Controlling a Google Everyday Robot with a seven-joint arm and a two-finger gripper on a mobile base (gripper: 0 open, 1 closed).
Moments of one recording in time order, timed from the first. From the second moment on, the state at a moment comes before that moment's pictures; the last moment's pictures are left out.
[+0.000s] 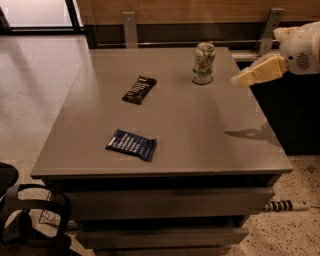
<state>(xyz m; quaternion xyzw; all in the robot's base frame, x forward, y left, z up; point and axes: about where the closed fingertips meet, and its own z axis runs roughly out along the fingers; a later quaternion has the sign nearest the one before) 0.607 -0.228 0.975 -0.40 0.77 0.09 0.50</state>
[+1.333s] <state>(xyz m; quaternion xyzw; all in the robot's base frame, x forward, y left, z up) 0.668 -0.213 0.959 -0.38 0.72 0.14 0.56</state>
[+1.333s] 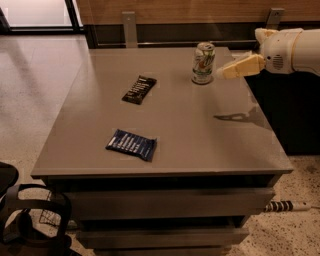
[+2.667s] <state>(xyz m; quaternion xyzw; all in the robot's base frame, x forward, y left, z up) 0.744 -0.211 0.912 -0.32 0.68 0.22 0.62</state>
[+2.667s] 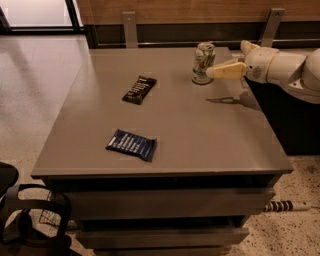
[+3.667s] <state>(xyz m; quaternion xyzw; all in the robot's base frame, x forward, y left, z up) 0.774 -0.191 0.899 -0.30 0.66 0.26 0.64</state>
